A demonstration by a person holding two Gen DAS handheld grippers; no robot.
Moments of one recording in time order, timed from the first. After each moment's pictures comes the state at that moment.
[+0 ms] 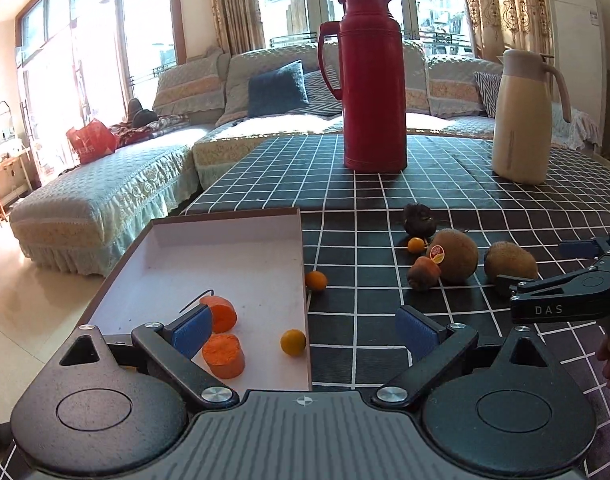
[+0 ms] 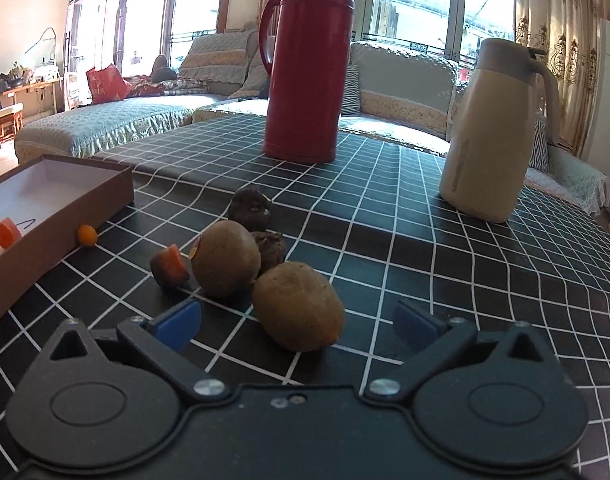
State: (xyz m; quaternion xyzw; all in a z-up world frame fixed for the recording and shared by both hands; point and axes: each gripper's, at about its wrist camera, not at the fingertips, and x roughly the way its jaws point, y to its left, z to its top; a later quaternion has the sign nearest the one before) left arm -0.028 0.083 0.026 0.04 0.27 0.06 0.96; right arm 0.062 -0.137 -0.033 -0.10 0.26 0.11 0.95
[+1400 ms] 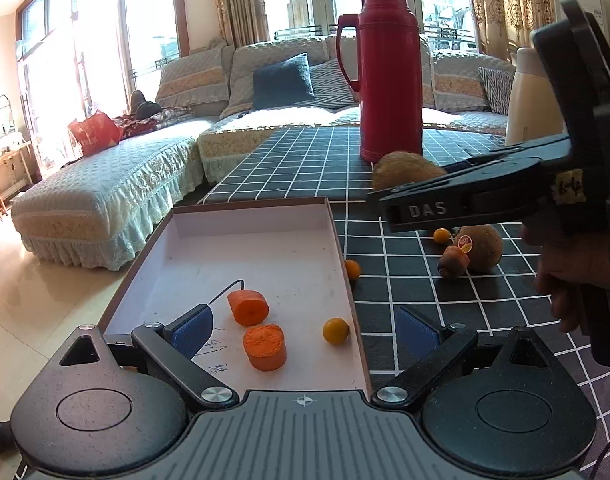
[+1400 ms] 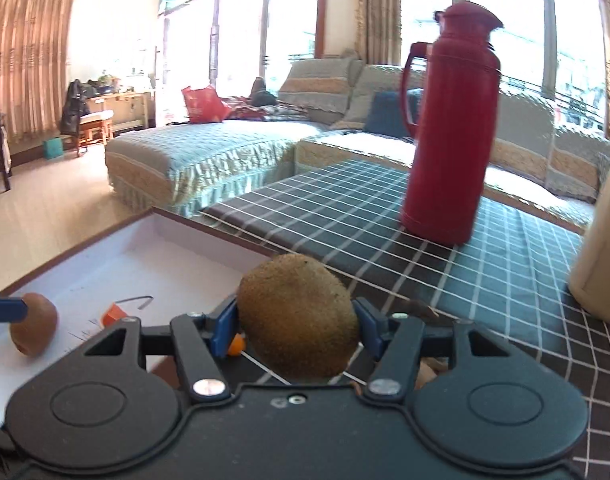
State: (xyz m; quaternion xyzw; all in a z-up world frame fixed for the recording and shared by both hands) left arm -0.027 0.120 0.022 0.04 0.28 0.07 0.96; right arm 0.082 -0.018 0.028 -0.11 0.23 0.27 0.93
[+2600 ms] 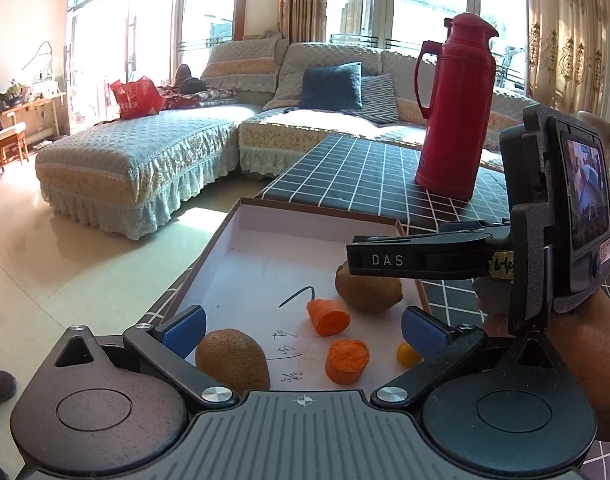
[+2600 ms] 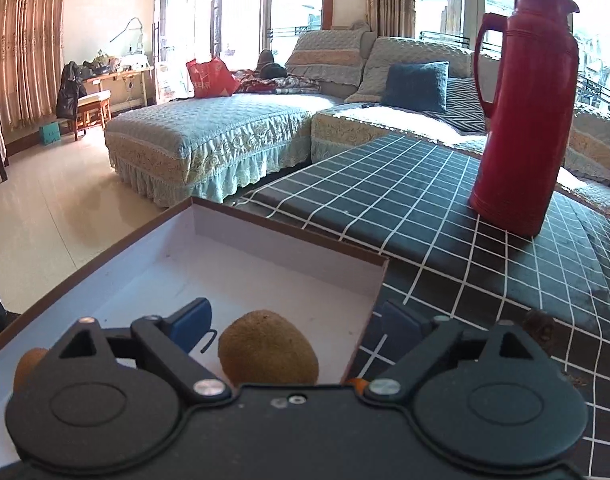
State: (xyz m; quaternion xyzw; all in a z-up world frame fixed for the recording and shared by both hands) left arm -0.024 0.188 0.024 -0.05 0.27 0.10 0.96; right arm 0.102 0.080 0.006 -0.09 0.26 0.24 0.93
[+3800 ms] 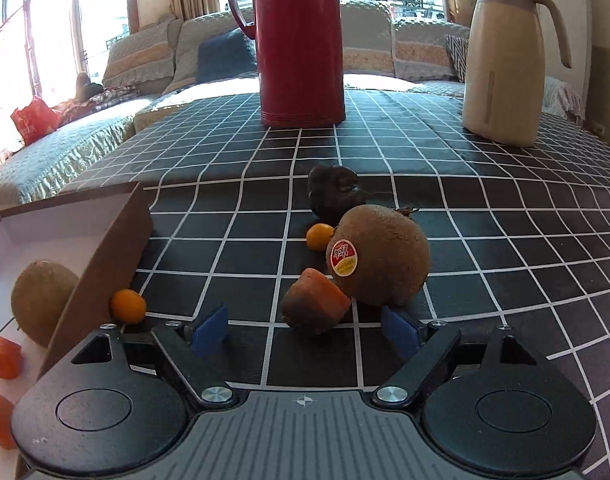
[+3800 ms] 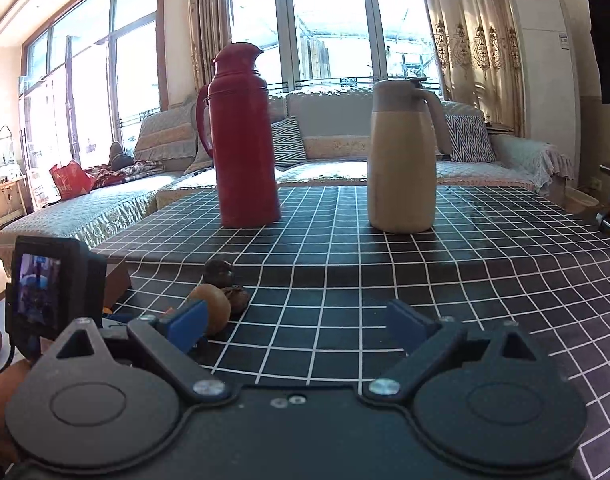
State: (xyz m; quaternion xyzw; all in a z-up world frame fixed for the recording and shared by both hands) left arm 0.120 -0.007 -0.053 0.03 0.32 0.01 0.95; right arm -0.030 -0.193 0.017 0.02 0.18 0.05 0.98
